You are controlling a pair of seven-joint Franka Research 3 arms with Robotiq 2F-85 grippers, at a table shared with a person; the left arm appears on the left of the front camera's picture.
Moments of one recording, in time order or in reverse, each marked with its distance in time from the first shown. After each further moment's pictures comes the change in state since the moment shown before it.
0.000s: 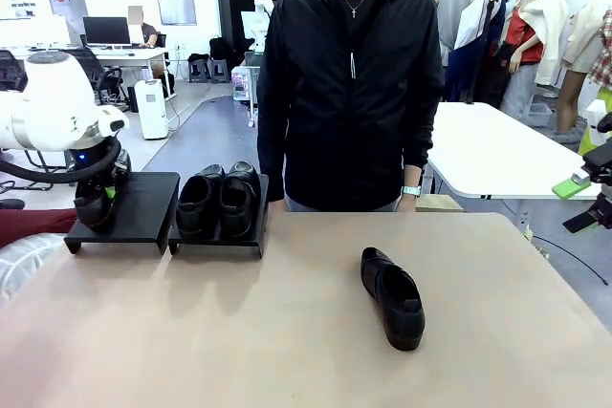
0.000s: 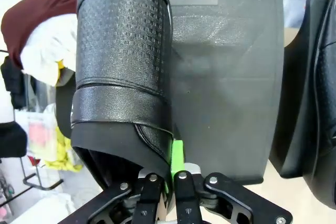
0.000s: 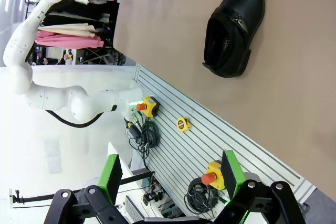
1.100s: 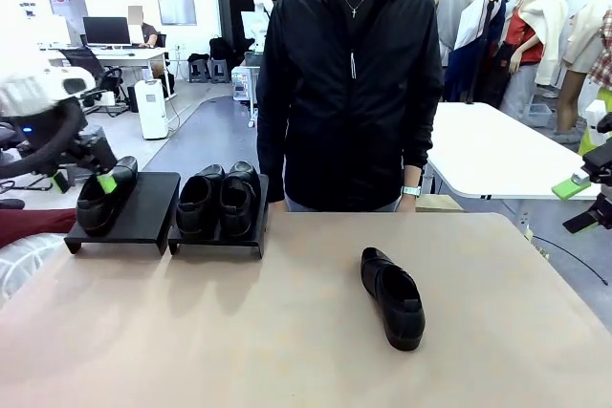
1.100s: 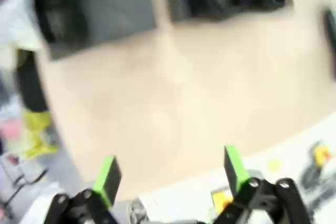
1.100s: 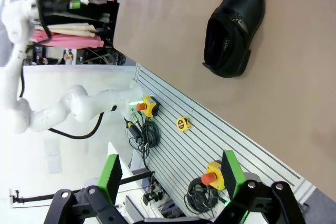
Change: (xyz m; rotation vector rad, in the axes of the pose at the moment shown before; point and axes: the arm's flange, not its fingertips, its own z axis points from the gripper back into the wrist) left arm -0.146 -0.026 0.182 -0.318 0.170 -0.239; right arm 0.000 0.000 0.000 0.000 0.001 0.000
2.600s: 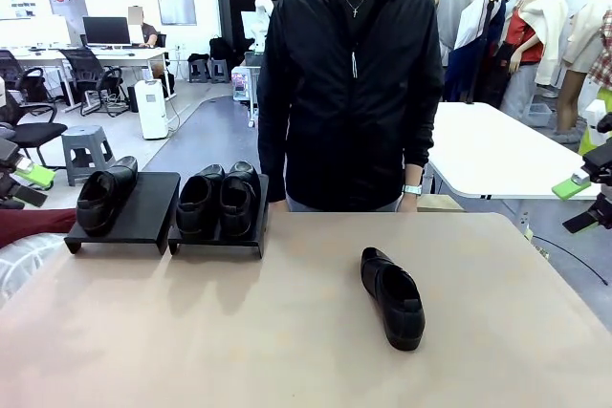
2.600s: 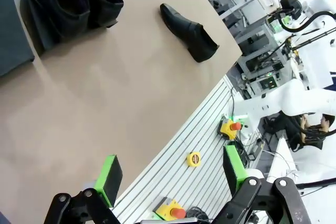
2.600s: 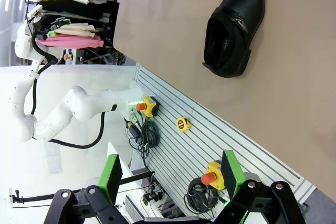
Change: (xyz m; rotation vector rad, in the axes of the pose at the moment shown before) left arm -0.111 0.059 0.023 -0.628 -0.305 -0.163; right arm 0.000 0.000 0.000 0.000 0.000 0.001
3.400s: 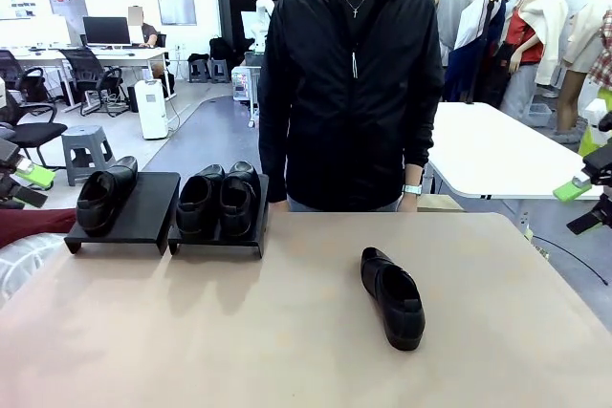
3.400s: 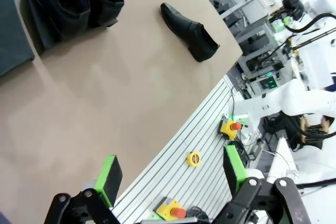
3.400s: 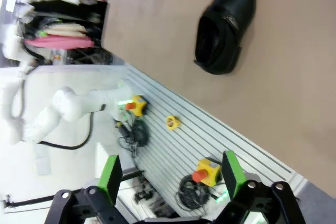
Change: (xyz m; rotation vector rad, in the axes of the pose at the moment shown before) left arm 0.000 0.001 -0.001 0.000 0.002 0.001; right arm 0.001 0.018 -0.007 -0.104 0.019 0.013
